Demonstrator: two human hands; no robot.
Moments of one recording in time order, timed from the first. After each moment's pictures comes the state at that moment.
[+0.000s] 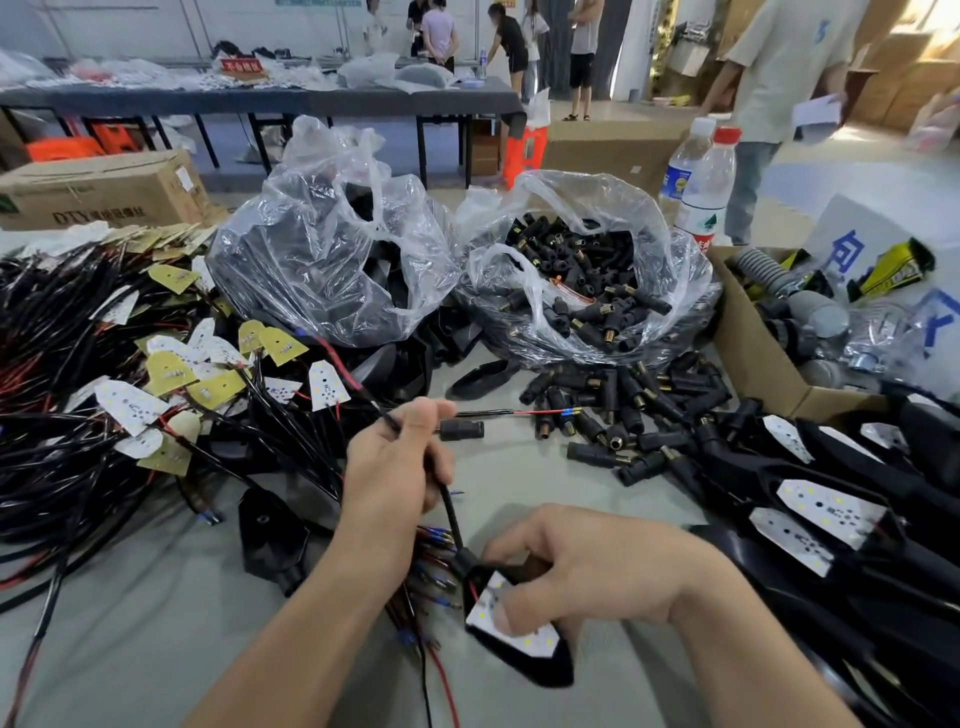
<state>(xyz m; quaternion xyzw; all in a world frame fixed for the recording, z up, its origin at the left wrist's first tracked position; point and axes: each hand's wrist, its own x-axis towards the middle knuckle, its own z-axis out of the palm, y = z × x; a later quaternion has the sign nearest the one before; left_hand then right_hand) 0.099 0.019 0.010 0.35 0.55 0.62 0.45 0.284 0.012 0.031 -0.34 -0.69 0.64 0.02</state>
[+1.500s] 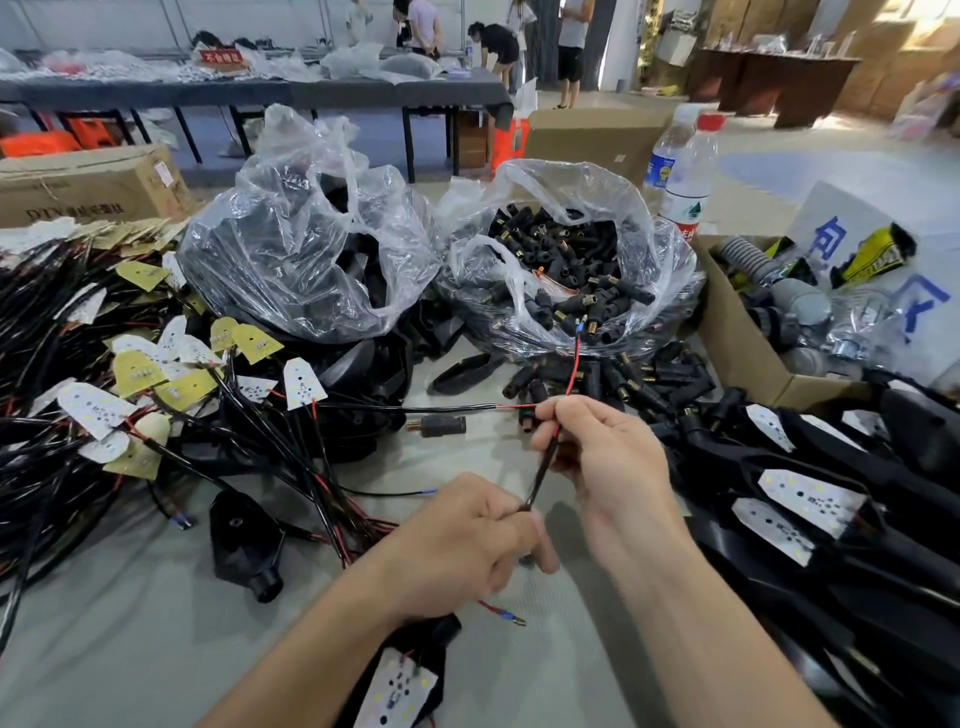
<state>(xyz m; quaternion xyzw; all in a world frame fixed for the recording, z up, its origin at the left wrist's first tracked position) 0.124 -0.001 0.009 0.64 0.47 0.26 0.55 0.272 0.040 0.023 -0.48 -0.38 0.56 0.56</state>
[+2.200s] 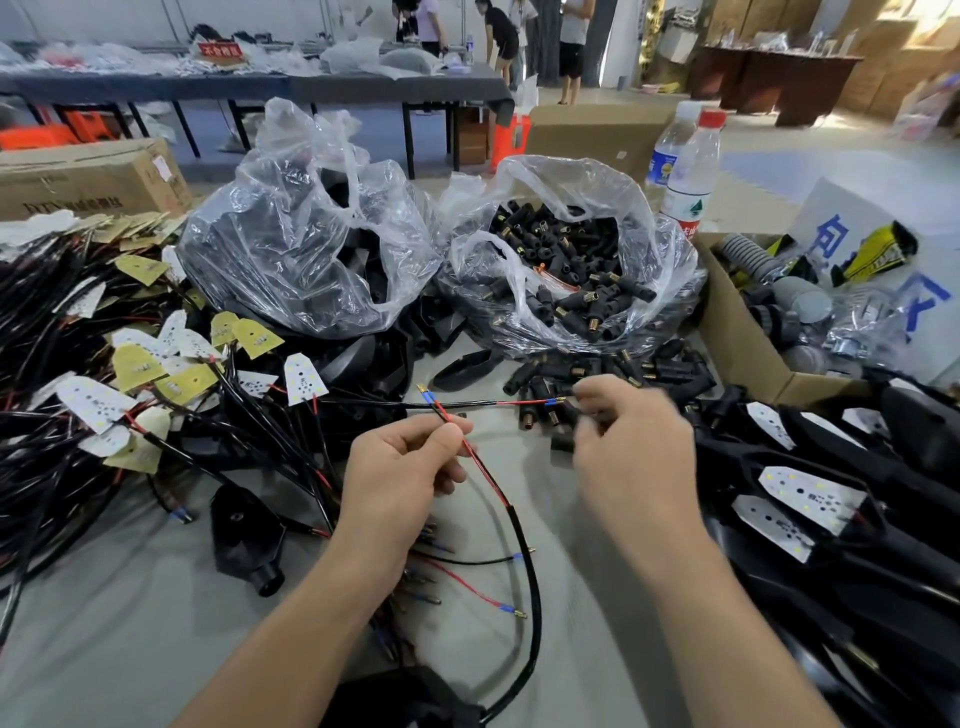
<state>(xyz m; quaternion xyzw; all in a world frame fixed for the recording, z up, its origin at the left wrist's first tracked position) 0.109 0.019 0.000 0.40 0.54 0.58 0.46 0.295 0.046 0.015 -0.65 -0.61 0.14 0.43</state>
